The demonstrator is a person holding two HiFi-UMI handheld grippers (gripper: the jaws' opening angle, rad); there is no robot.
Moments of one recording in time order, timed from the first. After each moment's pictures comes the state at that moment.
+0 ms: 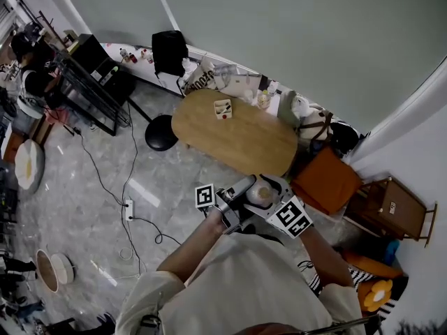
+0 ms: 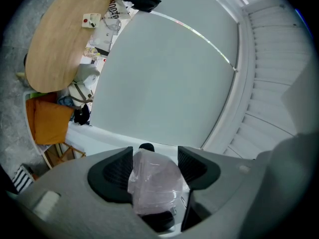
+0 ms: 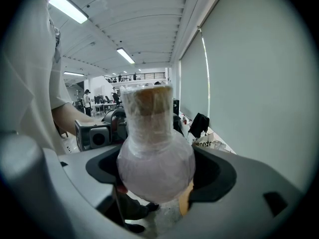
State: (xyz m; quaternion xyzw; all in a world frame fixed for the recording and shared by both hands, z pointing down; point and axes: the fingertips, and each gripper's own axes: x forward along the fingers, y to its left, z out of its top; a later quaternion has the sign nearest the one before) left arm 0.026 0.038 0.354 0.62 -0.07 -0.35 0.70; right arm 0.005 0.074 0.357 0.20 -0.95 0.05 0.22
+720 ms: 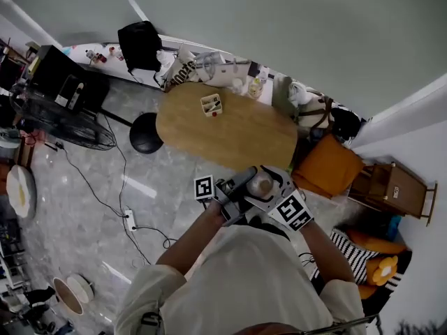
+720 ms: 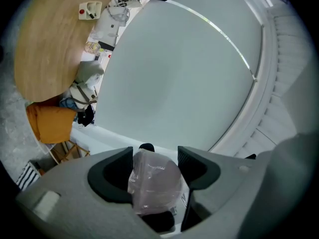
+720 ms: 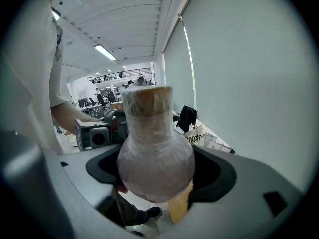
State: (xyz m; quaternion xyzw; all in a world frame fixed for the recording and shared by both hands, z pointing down) left arm -0.021 -0.125 0.399 0.59 -0.03 -0.30 0.75; right arm -0.048 -0.093 0.400 0.26 -0.93 0.11 0.24
